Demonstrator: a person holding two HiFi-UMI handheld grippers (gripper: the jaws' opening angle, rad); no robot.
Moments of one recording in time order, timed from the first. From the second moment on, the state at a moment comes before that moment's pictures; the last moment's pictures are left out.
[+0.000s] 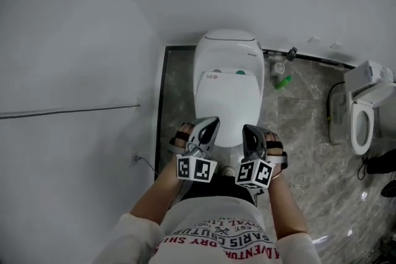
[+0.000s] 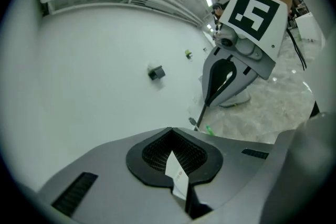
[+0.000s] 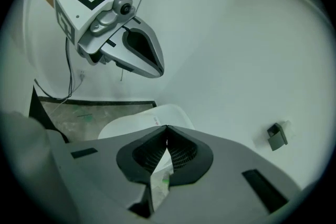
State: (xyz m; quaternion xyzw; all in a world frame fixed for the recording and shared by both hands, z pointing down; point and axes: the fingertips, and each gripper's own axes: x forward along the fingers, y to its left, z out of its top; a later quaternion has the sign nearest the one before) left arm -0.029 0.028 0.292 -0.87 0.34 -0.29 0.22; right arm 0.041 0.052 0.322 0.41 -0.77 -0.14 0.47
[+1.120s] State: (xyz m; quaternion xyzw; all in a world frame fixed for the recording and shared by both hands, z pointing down) left arm -0.123 0.071 0.072 -0.87 0.50 0.00 0.01; right arm -0.008 0.093 0.095 0.59 -0.80 -0.01 0.13
